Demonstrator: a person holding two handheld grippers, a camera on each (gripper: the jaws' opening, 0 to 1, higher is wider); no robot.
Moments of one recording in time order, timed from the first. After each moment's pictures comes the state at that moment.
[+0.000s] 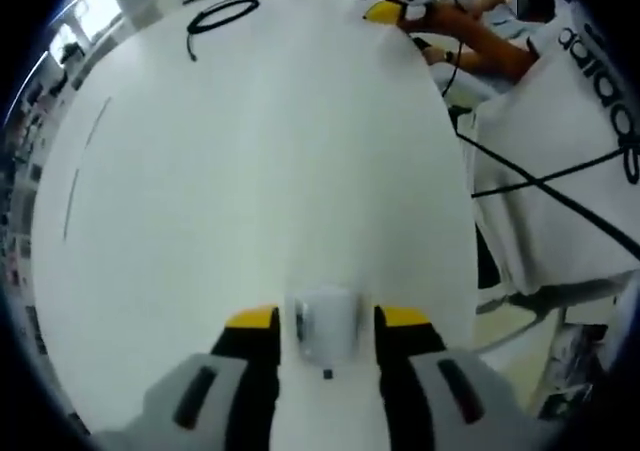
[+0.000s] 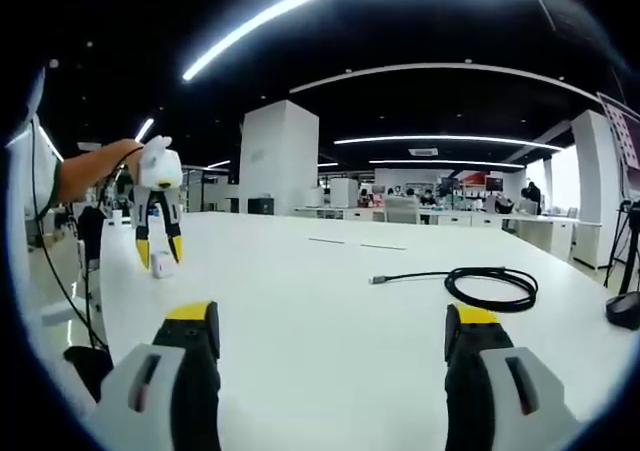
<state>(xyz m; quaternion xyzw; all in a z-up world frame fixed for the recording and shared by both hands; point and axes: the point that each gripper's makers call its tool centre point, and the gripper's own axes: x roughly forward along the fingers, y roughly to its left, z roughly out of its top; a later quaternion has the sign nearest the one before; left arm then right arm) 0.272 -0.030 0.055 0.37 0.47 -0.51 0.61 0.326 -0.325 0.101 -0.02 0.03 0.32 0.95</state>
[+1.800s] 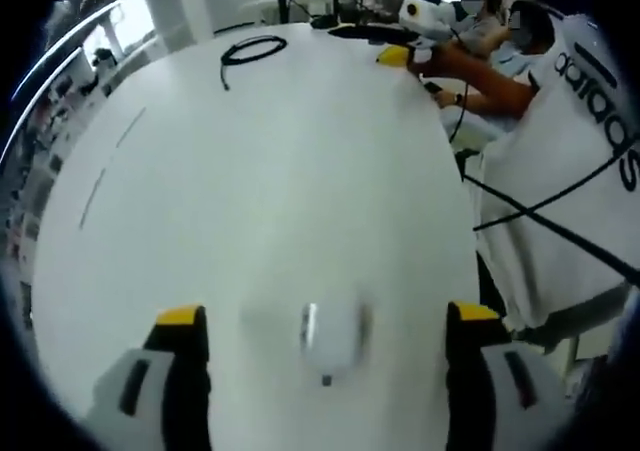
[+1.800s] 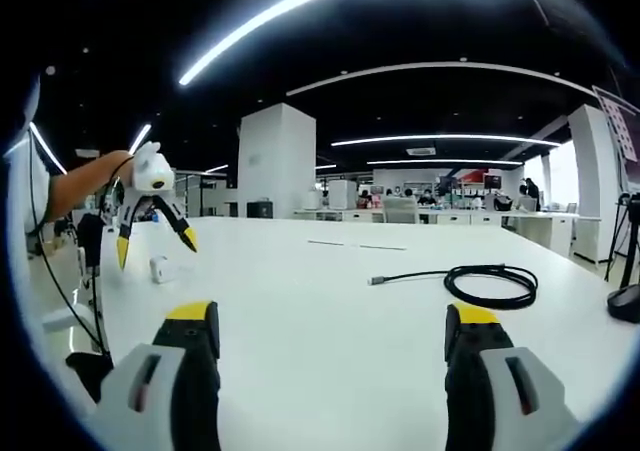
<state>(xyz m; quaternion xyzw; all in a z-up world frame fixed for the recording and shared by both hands) 0.282 -0.037 0.067 0.30 0.40 -0.51 0.70 0.327 -0.328 0.102 -0.01 0.03 0.32 0.95</state>
